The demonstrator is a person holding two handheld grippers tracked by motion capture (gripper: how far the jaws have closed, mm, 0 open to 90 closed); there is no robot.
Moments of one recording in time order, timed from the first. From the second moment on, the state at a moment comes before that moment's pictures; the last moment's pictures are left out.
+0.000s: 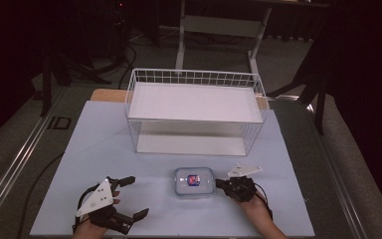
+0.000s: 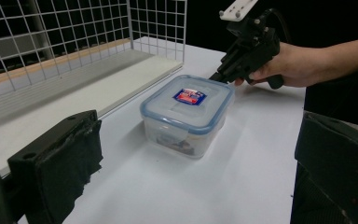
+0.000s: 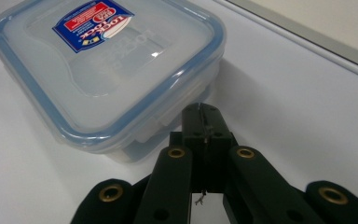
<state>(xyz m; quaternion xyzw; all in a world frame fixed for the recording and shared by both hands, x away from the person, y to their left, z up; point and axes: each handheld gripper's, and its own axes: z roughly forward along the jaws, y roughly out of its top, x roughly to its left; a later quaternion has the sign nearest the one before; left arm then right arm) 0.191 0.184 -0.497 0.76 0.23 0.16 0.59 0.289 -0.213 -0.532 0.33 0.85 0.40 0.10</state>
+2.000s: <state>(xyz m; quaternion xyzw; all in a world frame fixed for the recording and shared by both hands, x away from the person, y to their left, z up) 0.281 0.114 -0.503 0.74 0.46 -0.07 0.49 0.307 -0.212 -0.491 0.45 0.78 0.42 -0.05</state>
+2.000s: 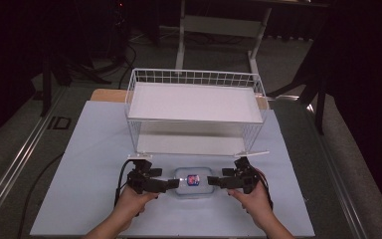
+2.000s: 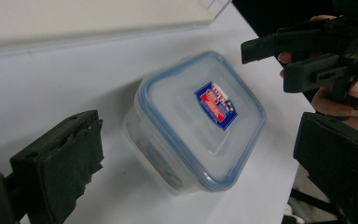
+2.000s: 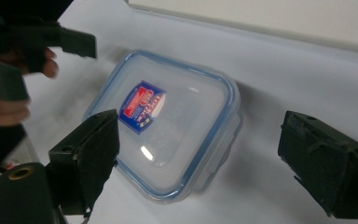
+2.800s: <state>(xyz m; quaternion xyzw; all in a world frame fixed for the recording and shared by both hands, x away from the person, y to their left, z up) 0.299 0.100 -0.536 0.70 0.53 -0.19 0.44 0.322 -0.211 -0.526 0.53 0.72 0.38 -0.22</state>
